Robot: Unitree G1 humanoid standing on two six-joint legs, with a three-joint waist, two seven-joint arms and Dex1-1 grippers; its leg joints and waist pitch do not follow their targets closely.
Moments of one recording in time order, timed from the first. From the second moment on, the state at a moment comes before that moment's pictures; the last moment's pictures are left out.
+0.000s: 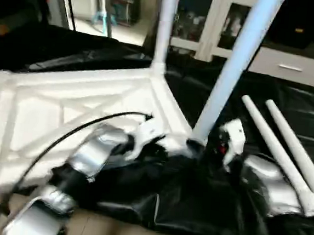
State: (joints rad) left arm -0.64 0.17 -0.34 0.51 0.07 0.40 -0.83; right arm -0.42 -0.21 0.00 0.49 0.22 0.23 0.51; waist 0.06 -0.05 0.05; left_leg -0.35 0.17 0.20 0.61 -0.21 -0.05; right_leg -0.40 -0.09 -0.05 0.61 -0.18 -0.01
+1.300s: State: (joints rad) left arm -0.70 0.14 -0.32 0.61 0.10 0.33 -0.69; right arm -0.26 -0.16 -0.03 0.32 0.21 0.15 0.36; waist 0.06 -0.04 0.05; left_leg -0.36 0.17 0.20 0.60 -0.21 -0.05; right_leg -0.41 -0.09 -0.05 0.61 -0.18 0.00
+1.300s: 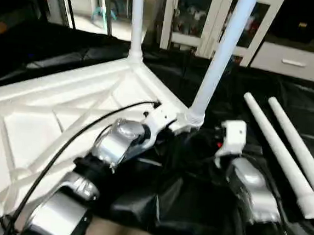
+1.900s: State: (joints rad) left arm -0.65 0.21 -0.38 0.57 0.11 0.16 -0.86; right arm -0.07 -0.37 -0.03 0.08 0.30 0.24 0.64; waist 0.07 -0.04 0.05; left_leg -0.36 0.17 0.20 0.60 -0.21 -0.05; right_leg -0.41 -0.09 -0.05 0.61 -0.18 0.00
